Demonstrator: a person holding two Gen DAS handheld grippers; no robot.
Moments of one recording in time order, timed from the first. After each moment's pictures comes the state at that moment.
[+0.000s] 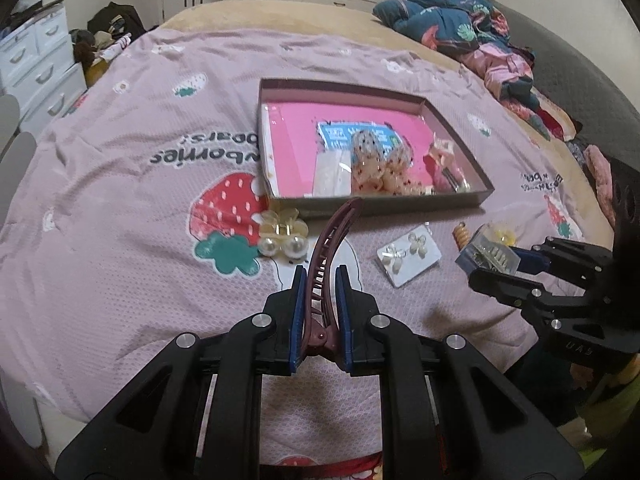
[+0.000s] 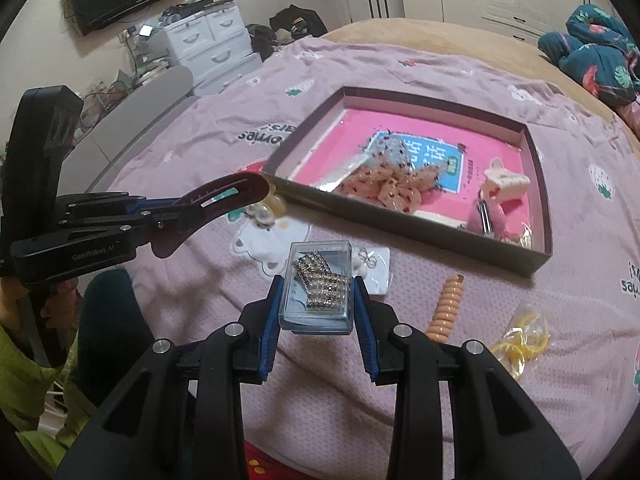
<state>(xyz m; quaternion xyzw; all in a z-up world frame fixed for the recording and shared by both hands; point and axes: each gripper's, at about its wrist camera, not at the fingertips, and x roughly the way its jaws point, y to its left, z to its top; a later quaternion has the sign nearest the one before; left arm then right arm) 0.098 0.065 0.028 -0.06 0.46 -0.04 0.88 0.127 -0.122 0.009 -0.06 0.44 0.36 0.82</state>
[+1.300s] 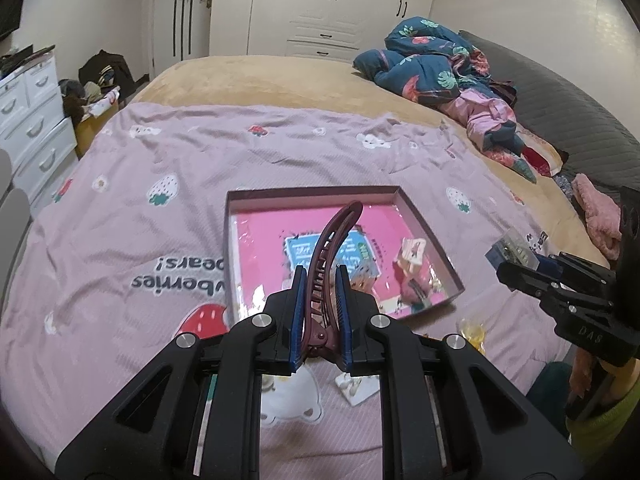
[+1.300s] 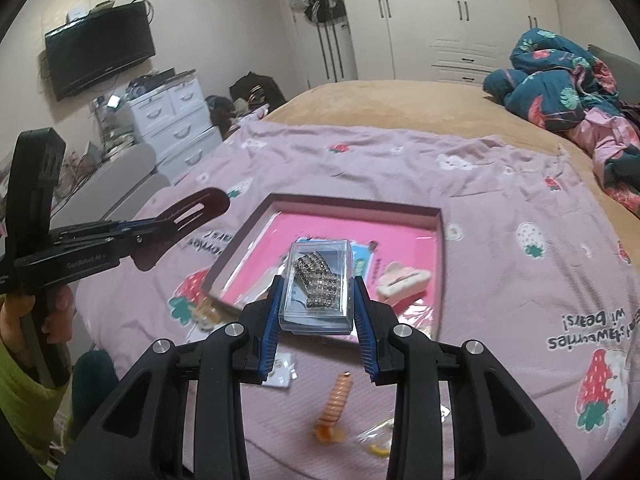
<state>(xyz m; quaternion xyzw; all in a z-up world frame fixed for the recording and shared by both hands) 0.168 0.032 0.099 -0.05 0.38 -0.06 0.92 0.186 -0.192 0.083 -0.01 0.35 0.29 0.89</state>
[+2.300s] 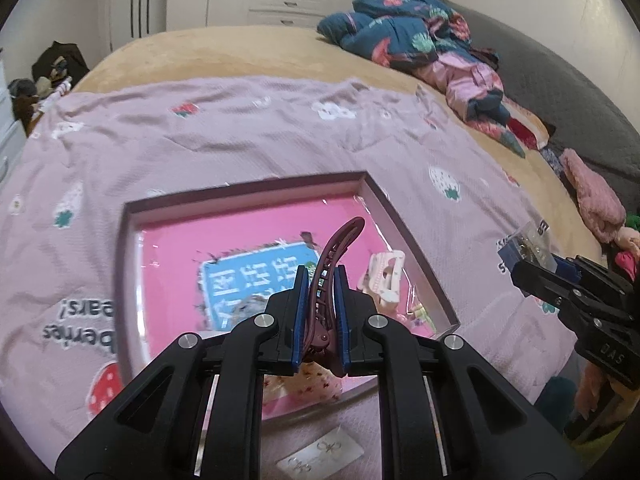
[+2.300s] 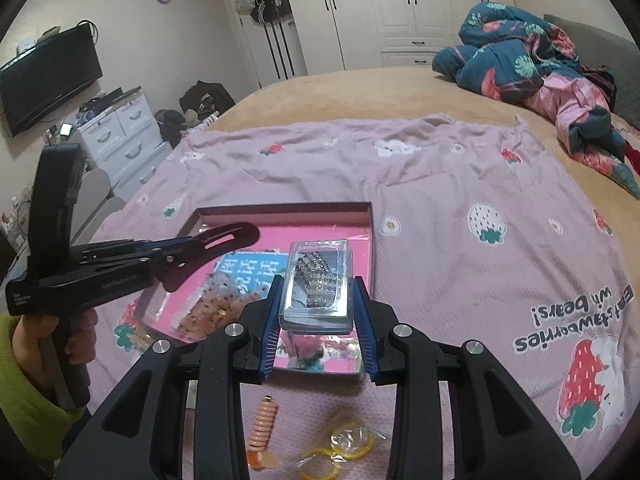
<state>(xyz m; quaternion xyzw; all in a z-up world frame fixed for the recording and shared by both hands) 0.272 -0.031 0.043 -0.04 0.43 -0.13 0.89 0.244 -0.240 0.053 0.02 0.38 0.22 0.90</state>
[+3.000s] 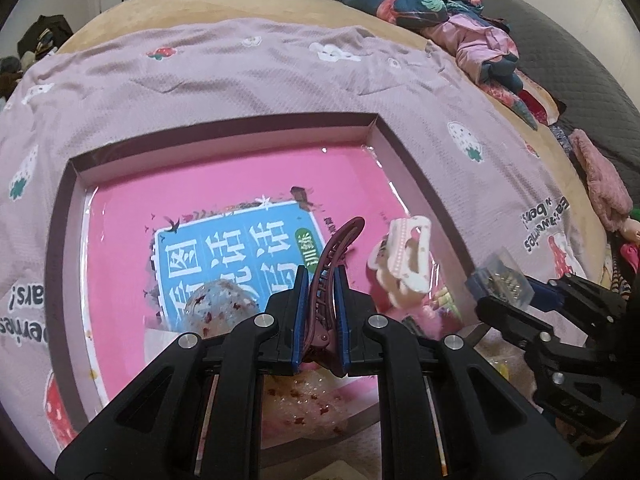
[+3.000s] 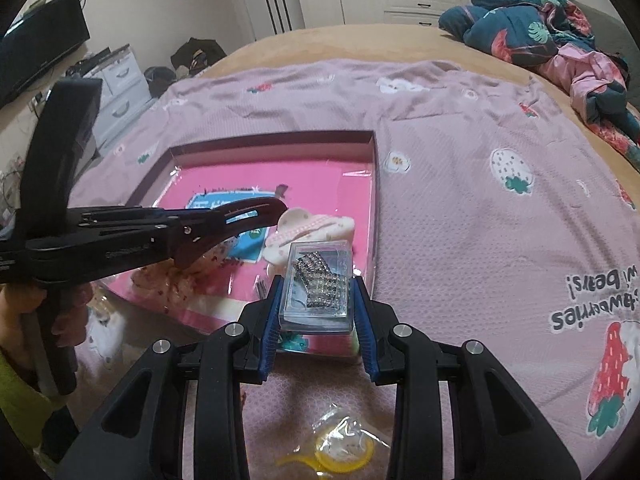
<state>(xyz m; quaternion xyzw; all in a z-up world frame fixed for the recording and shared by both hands) 0.303 -0.043 -0.016 -0.05 0.50 -0.13 0.86 0.269 -0.219 -0.018 -0.01 0.44 0.21 0.87</state>
